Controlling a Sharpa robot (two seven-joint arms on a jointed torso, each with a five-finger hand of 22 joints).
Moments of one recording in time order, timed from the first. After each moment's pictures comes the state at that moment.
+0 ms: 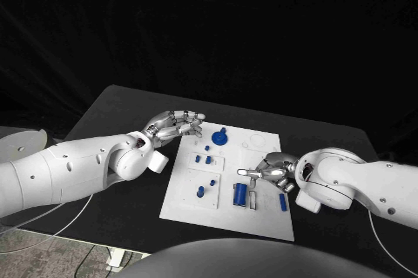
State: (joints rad) left arm 1.13 -0.78 -0.21 1.36 -0.13 -0.02 0.49; left_hand 1.58 0.14 -0.12 0.27 0.45 0.63 0.14 0.30 0.35 0.29 0.18 0.82 0.47 0.39 0.16 0.78 0.51 0.15 0.58 0.25 0.17 1.16; right arm 1.09 -0.94 -0.12 1.78 -0.87 -0.10 -0.47; right_hand 0.84 -0.02 -0.01 0.28 0.09 1.02 0.02 0.33 0.81 1.47 -0.04 1.57 1.31 1.46 -0.10 1.43 1.24 0.06 1.46 0.01 1.36 1.31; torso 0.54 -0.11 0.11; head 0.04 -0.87
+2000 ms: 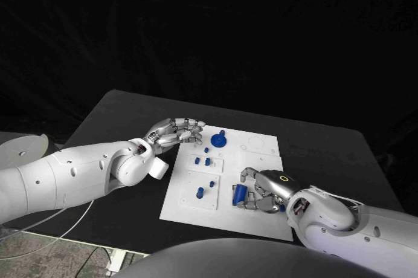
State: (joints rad) left arm 1.09 -0.78 -0.21 1.34 -0.13 0.00 0.48; left_hand 1.59 0.15 -0.11 0.27 0.47 0.63 0.14 0.30 0.35 0.28 0.18 0.82 0.46 0.38 0.16 0.78 0.51 0.15 0.58 0.26 0.16 1.16; right arm 0.84 -0.90 -0.13 1.77 -1.70 -0.44 -0.33; right_hand 1.23 -0.10 -0.07 0.29 0.30 0.28 0.10 0.74 0.85 1.46 0.00 1.56 1.31 1.46 -0.07 1.36 1.10 0.07 1.43 0.04 1.12 1.31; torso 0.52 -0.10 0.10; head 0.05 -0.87
